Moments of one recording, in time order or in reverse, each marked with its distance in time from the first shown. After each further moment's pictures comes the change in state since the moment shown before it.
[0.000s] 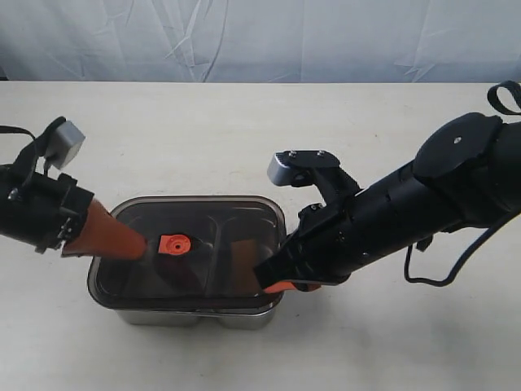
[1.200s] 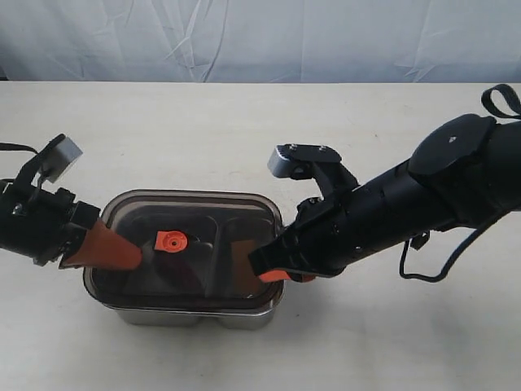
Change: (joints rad) left arm 0.000 -0.002 0.052 0.009 -0.104 -0.011; right arm 0.002 0.014 -0.008 0.055 -0.048 0.000
